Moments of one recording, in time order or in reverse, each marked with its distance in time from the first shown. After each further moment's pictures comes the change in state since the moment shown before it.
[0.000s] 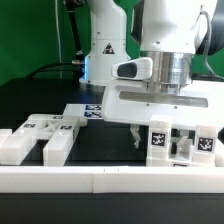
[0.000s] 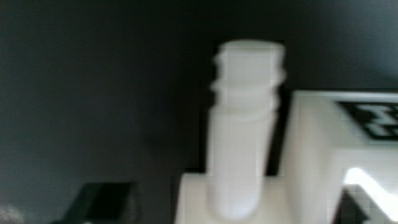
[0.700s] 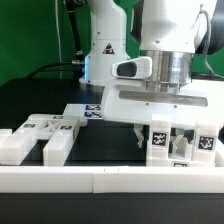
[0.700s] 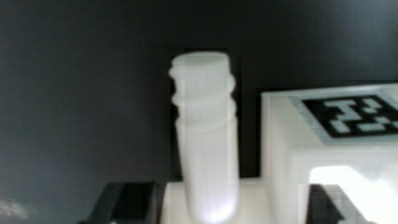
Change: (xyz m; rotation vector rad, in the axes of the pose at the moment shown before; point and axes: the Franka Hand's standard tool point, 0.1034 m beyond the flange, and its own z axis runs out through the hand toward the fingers) arm 0.003 0.005 -0.010 0.002 -0.011 0.001
